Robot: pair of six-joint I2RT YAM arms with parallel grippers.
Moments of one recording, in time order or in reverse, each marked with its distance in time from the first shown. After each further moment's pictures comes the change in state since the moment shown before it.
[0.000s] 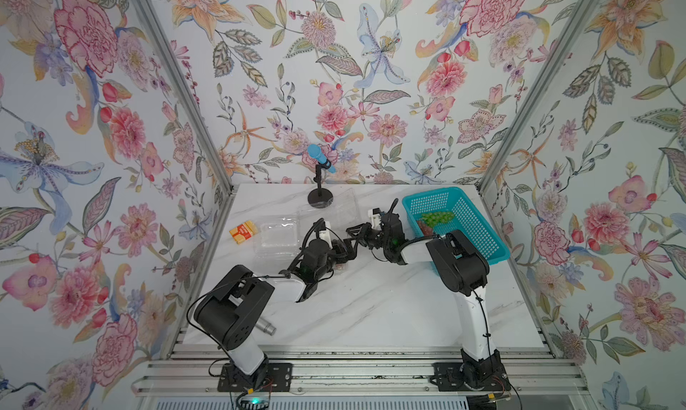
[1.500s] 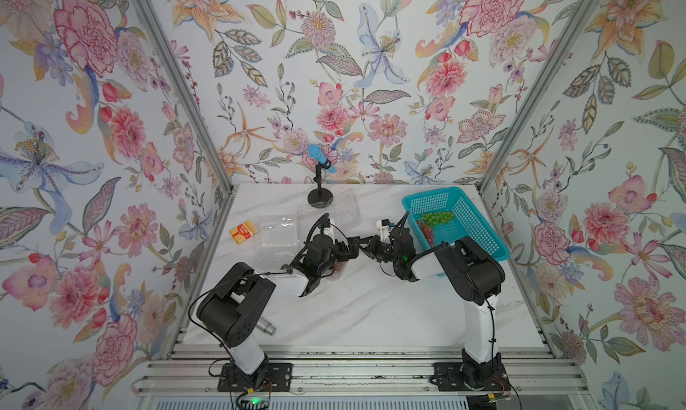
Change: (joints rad) left arm 0.007 0.024 0.073 -0.114 -0.003 0.080; right arm 0.005 -0.149 -0.305 0.175 0.032 -0.004
